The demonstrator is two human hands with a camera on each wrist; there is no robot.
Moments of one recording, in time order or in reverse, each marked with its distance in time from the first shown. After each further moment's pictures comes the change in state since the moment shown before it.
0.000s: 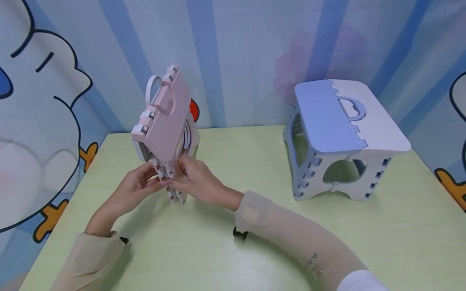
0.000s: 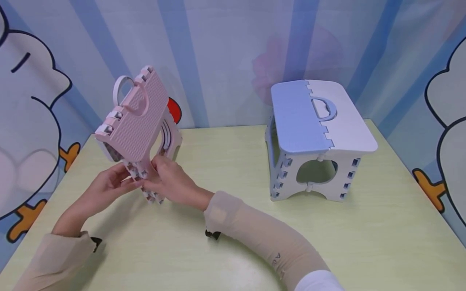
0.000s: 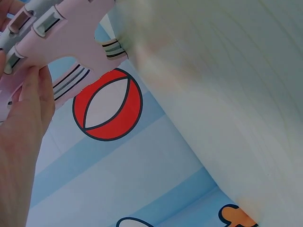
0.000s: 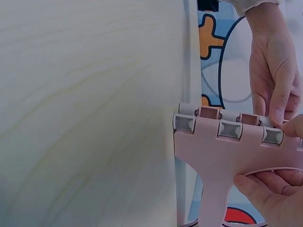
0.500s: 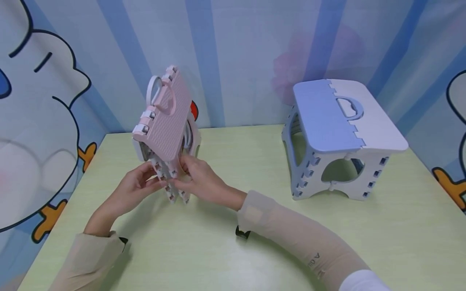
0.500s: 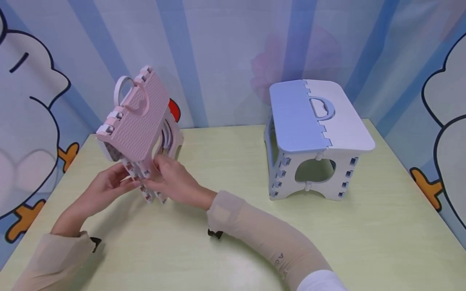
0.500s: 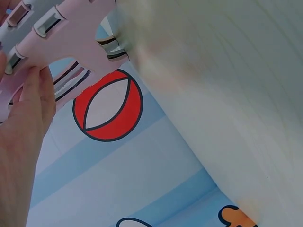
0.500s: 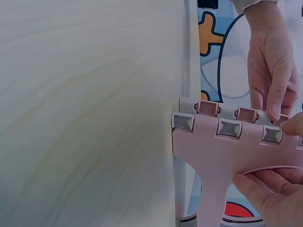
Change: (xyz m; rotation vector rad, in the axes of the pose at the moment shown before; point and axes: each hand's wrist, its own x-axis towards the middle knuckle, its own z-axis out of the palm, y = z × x) left_hand 0.000 0.002 0.001 -0.002 -0.004 -0.024; right_hand -0.006 0.003 -0.007 0.035 0.002 -0.016
